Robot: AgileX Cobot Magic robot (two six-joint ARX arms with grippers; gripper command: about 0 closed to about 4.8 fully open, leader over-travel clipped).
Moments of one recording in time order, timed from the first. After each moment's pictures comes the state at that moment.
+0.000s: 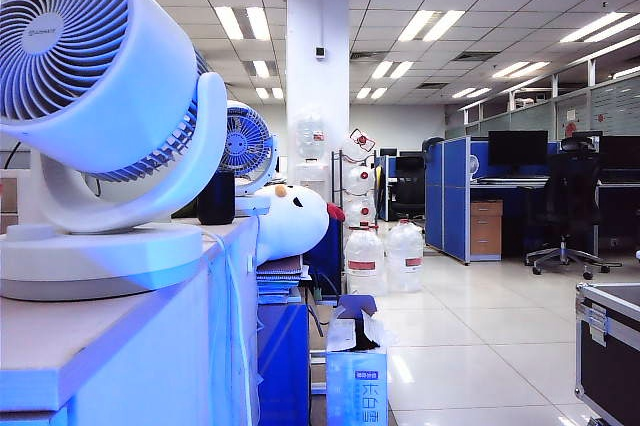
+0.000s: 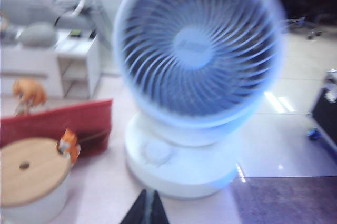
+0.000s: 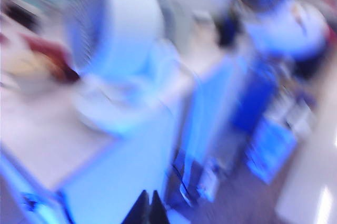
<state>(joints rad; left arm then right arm) 0.05 0.01 0.49 -0.59 0.12 -0.07 1.08 0.66 0.94 -0.50 0.41 -0.01</state>
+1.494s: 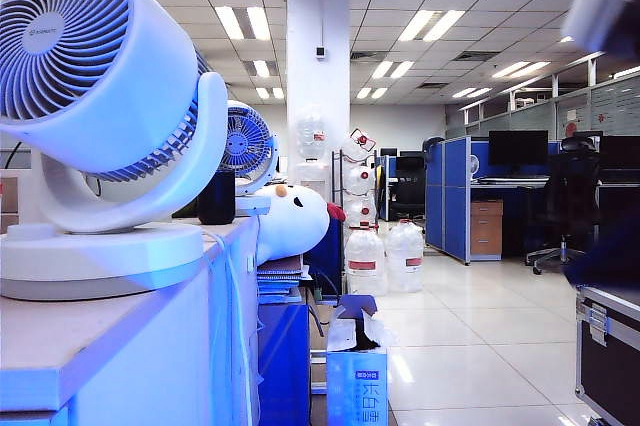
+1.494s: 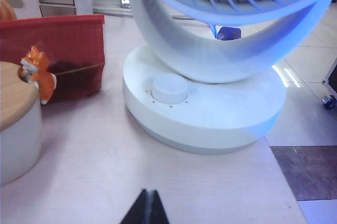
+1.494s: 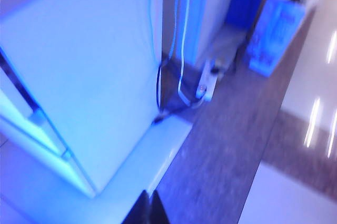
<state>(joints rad) 0.05 0.01 0.04 -0.23 0.12 -0.04 1.08 0.54 0.08 -0.06 0.47 0.20</state>
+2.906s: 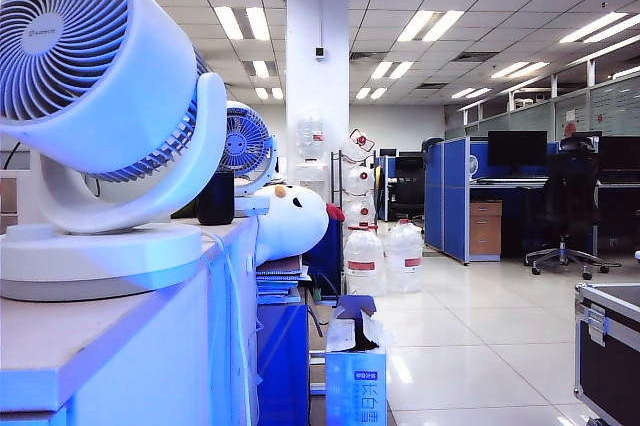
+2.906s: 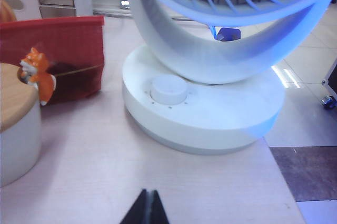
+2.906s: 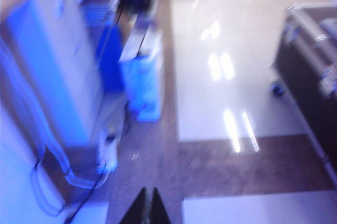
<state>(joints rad) 0.05 0.01 0.04 -0.23 0.12 -0.04 0.10 0.00 0.03 -0.23 0.06 0.08</state>
